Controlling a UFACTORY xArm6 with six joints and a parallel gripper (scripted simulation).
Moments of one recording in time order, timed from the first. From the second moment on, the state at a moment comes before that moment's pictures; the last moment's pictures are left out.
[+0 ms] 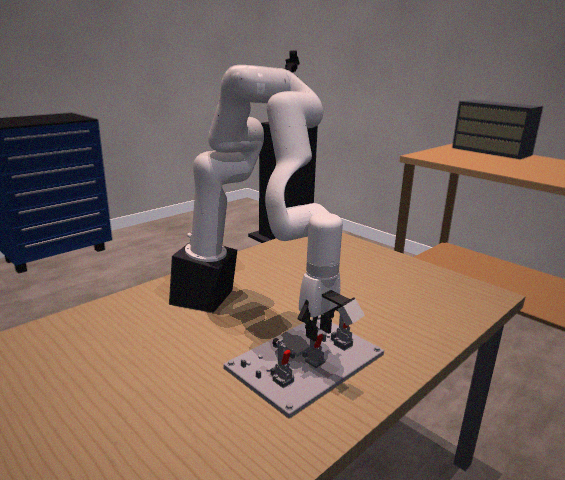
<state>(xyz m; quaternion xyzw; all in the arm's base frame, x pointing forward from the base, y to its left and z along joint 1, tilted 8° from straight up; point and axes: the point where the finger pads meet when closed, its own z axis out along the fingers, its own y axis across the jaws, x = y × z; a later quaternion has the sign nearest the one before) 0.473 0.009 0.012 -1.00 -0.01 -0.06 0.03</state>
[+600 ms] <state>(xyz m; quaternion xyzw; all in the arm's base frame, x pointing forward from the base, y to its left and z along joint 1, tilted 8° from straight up) 0.475 0.009 0.002 -1.00 -0.01 -0.06 0.03</state>
